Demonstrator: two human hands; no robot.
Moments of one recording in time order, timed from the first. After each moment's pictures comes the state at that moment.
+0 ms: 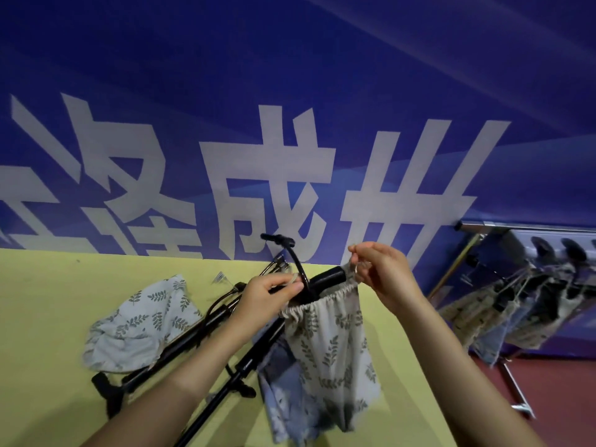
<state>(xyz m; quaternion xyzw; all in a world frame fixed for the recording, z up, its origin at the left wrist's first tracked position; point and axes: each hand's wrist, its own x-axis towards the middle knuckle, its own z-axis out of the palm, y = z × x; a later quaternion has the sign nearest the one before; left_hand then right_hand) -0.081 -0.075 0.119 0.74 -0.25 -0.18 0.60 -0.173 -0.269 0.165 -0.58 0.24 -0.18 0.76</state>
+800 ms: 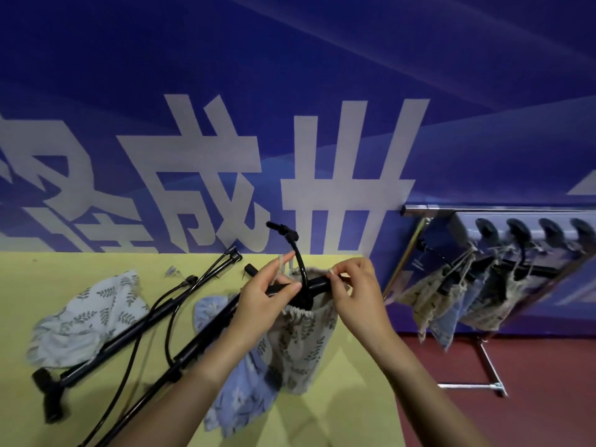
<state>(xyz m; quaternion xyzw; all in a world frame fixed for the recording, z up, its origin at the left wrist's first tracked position) -0.177 -0.202 0.117 0.73 -0.28 -0.14 0.61 -0.270 -0.346 0.126 -0.85 0.23 -0.25 0.41</state>
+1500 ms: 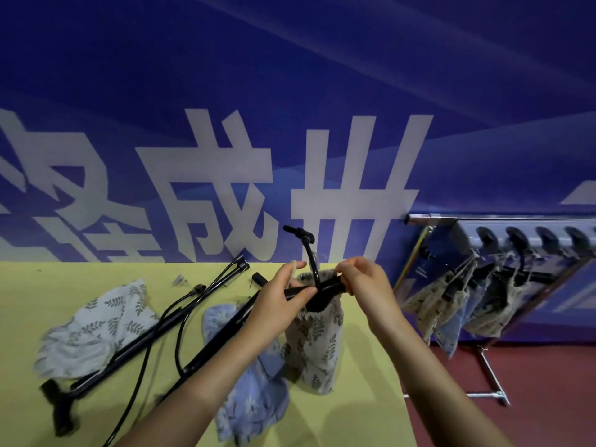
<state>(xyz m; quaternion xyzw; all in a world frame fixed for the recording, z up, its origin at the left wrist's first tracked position) -0.165 -0.195 0.120 0.78 -0.30 -0.16 0.52 -0.254 -0.330 0.162 -0.70 0.32 -0.19 0.61</state>
